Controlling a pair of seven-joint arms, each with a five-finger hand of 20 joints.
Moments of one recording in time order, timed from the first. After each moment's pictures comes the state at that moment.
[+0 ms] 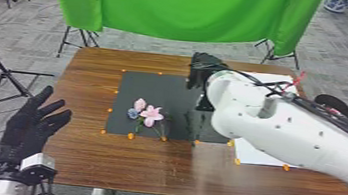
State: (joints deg) left arm 146.3 -43.6 -100.9 -131.6 25.5 20.8 30.5; right arm -30.1 -52.1 10.9 -102.5 -96.7 4.1 49.6
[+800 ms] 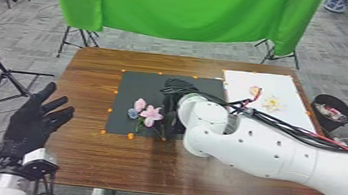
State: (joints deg) left arm 142.1 -50.1 -102.1 -131.2 31.2 17.3 22.0; right arm -33.5 -60.5 6.4 -98.2 -95.3 3.5 51.6
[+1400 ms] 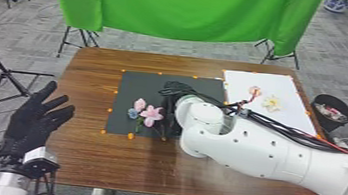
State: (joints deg) left arm 141.1 -51.1 -102.1 -131.0 32.0 16.6 20.9; right arm -34.1 -61.9 6.6 -96.7 -94.7 2.9 53.0
